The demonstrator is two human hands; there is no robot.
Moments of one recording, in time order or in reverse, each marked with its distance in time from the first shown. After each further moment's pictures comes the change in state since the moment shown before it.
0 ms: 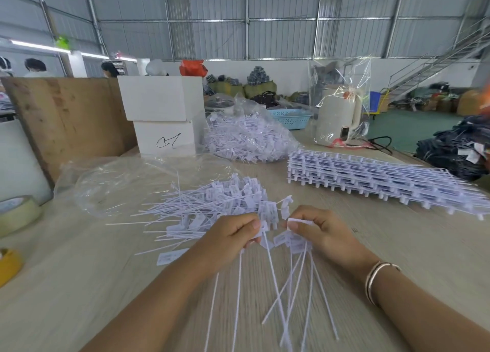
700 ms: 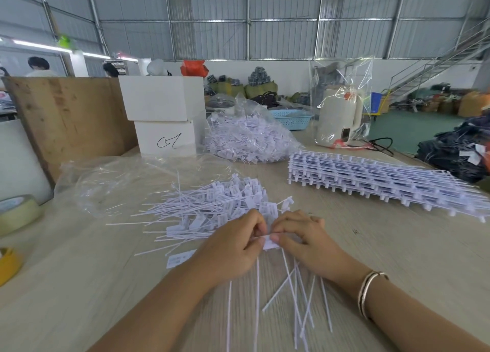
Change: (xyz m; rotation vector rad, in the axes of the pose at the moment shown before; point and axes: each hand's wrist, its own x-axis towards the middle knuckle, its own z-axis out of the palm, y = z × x) left_hand -0.001 0.004 0.010 0.434 0.022 0.075; right_hand 0.004 0.003 0.024 -0.457 -0.061 -0.135
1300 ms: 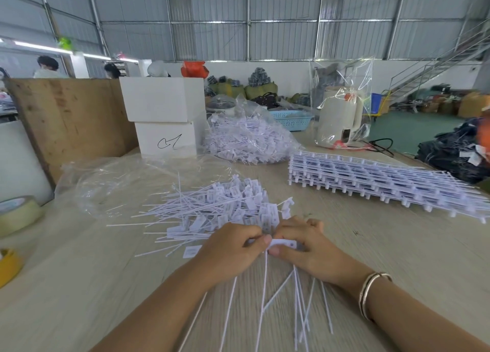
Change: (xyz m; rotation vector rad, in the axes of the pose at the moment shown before) left_hand 0.004 -0.009 0.006 -0.056 -0.007 -0.093; right_hand -0.005 -0.004 -0.005 0.049 -0.106 -0.062
